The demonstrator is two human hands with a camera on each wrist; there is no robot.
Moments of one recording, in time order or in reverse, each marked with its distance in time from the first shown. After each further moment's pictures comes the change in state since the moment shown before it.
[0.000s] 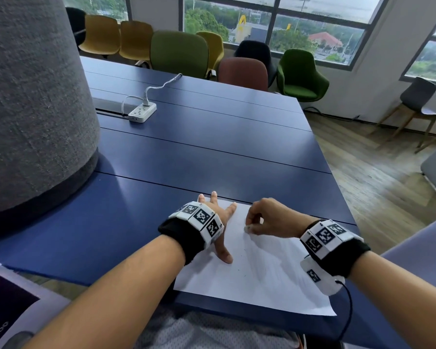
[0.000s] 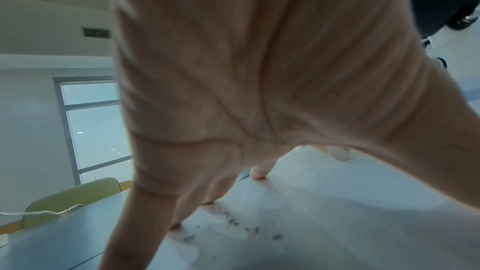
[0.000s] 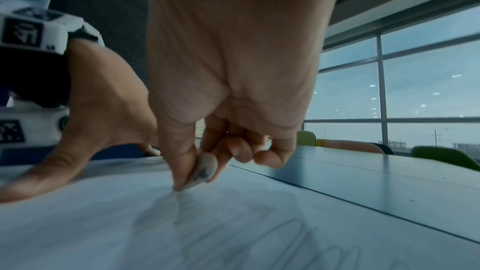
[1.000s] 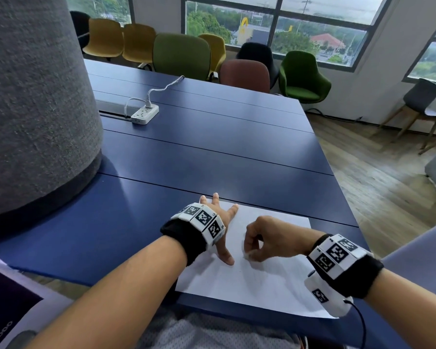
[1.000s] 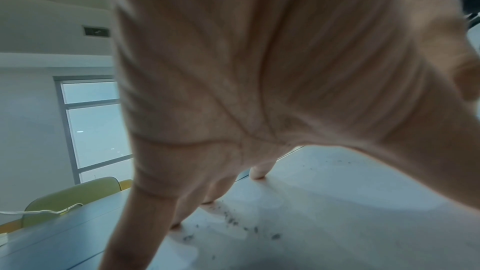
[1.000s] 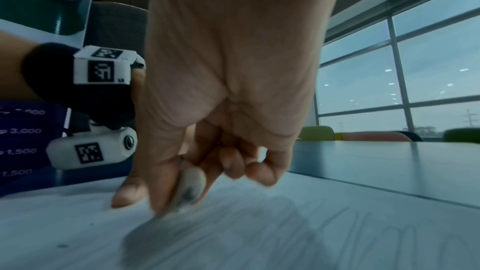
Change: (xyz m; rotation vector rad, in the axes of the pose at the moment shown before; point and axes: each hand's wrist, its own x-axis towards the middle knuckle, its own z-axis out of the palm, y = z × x) left_hand 0.000 0.000 -0.001 -0.003 -0.015 0.004; right_hand -0.023 -0.023 0.008 0.117 -0.198 -0.043
